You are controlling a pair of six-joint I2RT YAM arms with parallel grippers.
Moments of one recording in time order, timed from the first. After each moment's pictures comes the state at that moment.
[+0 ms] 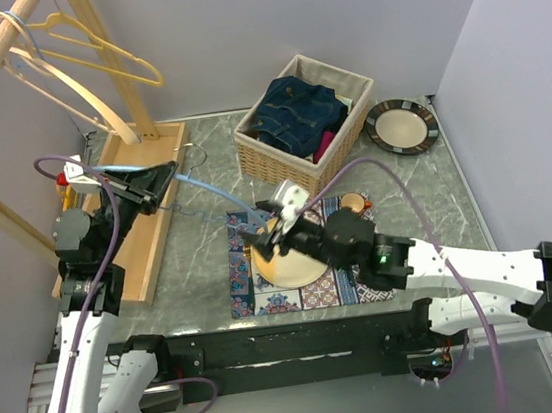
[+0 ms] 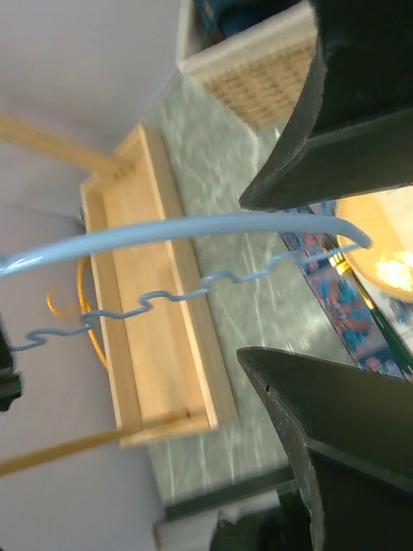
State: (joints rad) left arm -0.10 0.72 0.84 0.06 0.38 -1.30; right arm 1.24 1.10 0.92 0.23 0.29 -0.13
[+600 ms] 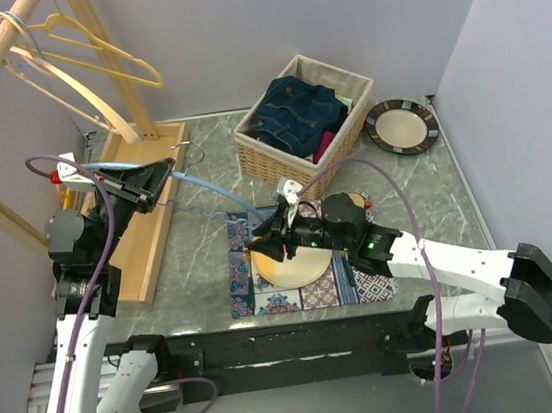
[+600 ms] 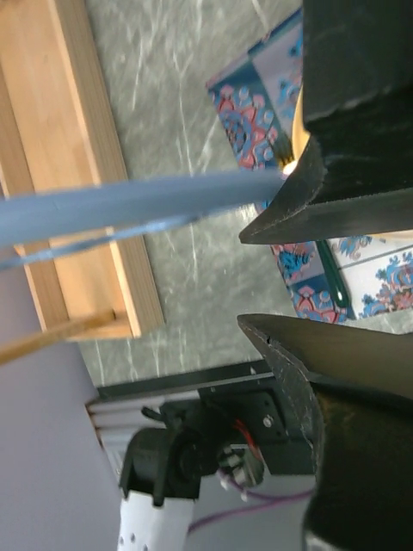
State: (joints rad) left arm -0.10 0.71 0.89 0.04 0.38 -1.30; right arm 0.94 1.16 0.73 0.34 -0.31 0.16
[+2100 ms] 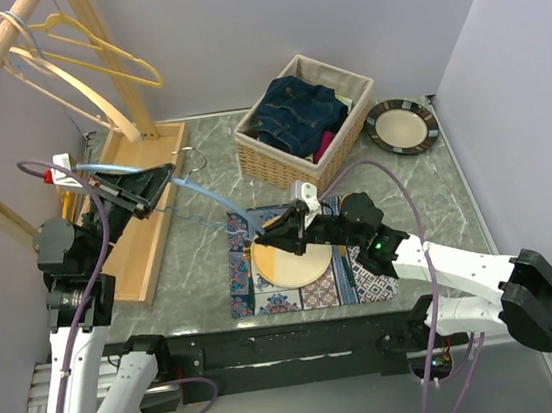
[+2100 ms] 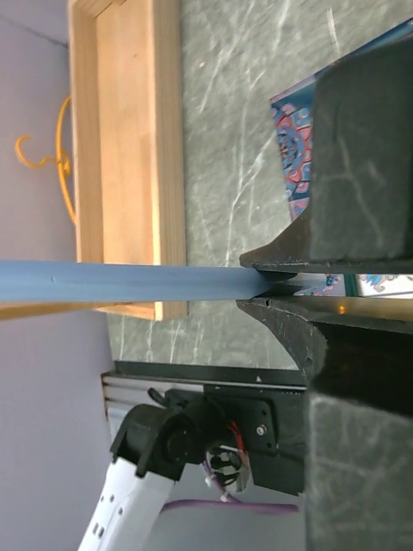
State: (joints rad) left arm -0.10 0.67 0.94 -0.01 0.45 -1.28; right arm 0.84 1.13 0.62 0.58 -0.53 0.07
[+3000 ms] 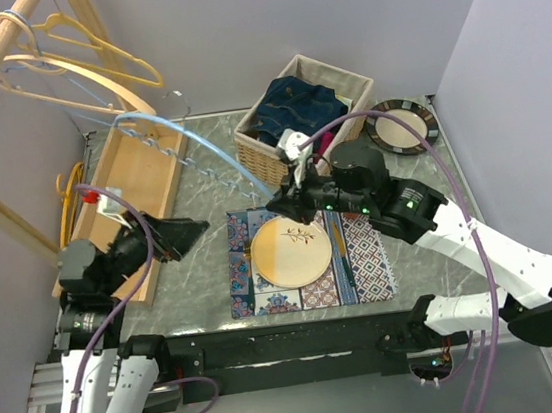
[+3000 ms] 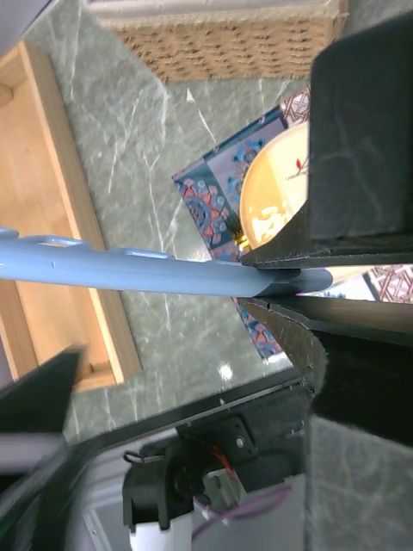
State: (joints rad) left arm -0.10 0.50 0.75 -0.22 0.69 -0.79; right arm 0.89 1.15 1.32 -0.46 -0.21 0.00
